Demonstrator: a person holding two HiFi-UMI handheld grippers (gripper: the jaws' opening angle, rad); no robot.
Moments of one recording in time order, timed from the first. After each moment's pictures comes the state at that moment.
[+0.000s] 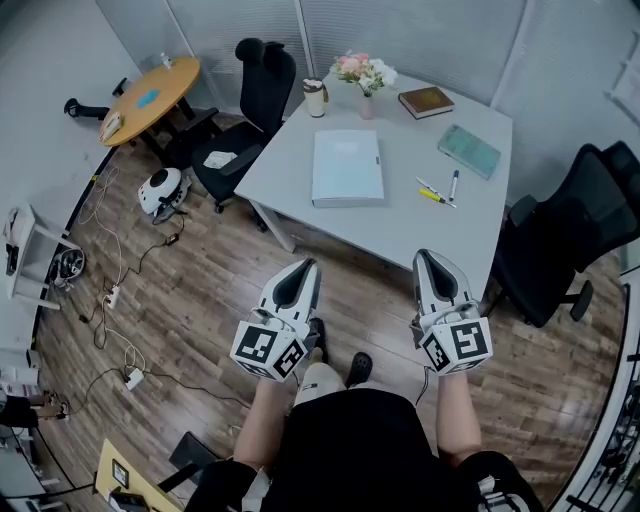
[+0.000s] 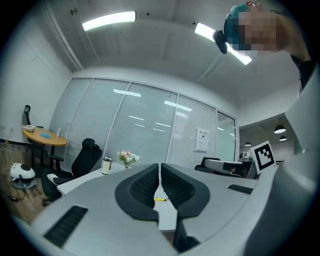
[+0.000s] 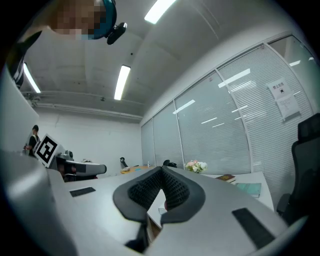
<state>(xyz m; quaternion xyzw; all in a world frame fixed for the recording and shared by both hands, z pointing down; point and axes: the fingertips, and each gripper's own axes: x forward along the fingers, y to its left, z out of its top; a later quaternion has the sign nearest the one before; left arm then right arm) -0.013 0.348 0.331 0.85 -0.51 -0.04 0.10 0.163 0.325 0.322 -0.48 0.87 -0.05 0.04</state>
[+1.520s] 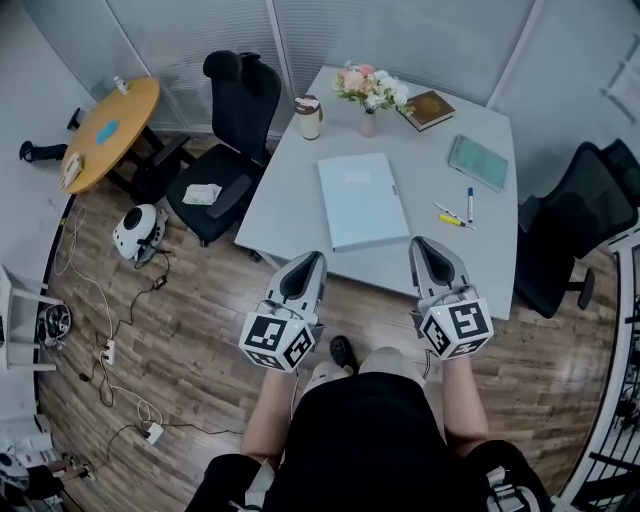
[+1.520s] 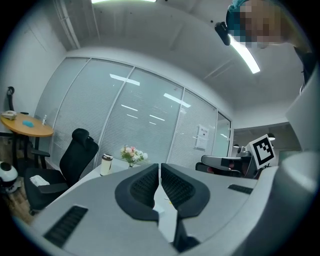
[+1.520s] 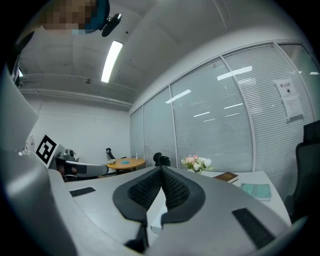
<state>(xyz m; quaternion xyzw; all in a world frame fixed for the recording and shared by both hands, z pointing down) -0.154 0.123 0.356 0.89 -0.44 -0.02 0.14 0.008 0.121 0.334 -0.54 0.84 -0.06 -0.02</state>
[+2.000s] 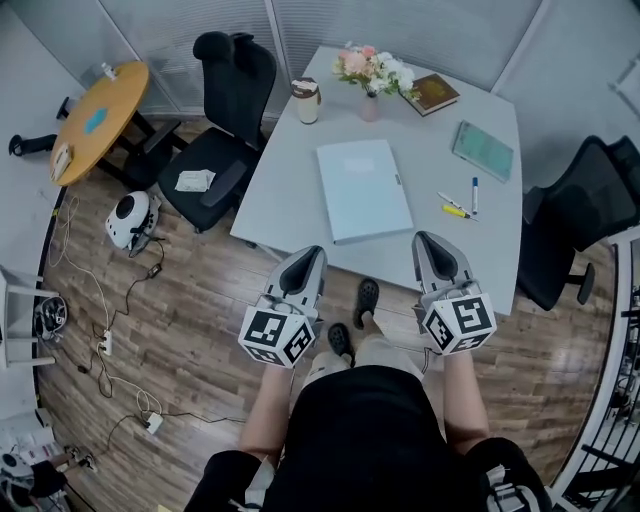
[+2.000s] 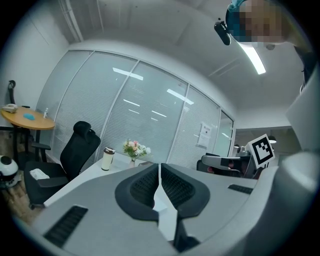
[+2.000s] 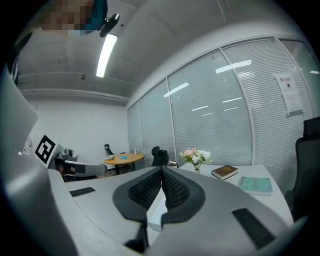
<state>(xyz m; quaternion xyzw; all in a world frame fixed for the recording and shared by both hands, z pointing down) -0.159 0.089 0.388 0.89 -0.43 -0.01 0.17 0.008 0.086 0.366 -0.55 0.83 -0.09 -0.04</state>
